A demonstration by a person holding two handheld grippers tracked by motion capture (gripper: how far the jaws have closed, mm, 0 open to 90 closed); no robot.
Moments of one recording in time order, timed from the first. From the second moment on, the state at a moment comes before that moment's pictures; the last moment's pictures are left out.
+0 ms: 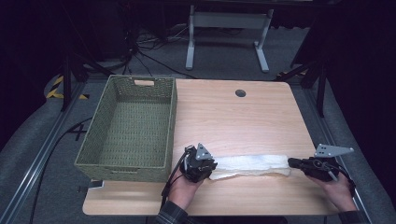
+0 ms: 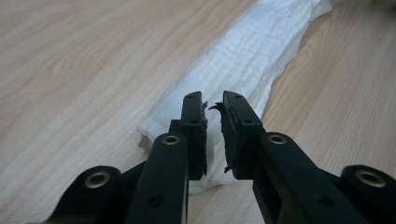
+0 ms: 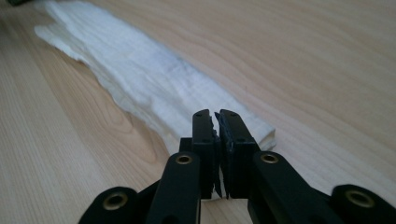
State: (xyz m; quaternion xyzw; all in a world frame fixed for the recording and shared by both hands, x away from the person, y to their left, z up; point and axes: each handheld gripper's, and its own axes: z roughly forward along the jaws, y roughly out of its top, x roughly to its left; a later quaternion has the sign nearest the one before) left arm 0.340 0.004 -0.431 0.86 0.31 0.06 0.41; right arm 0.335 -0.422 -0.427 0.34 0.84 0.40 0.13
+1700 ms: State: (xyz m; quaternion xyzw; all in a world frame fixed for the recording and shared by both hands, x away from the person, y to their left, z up) left arm 0.357 -0.002 -0.437 0.88 0.30 0.07 0.38; right arm 0.403 -0.394 -0.445 0.35 0.87 0.32 0.12
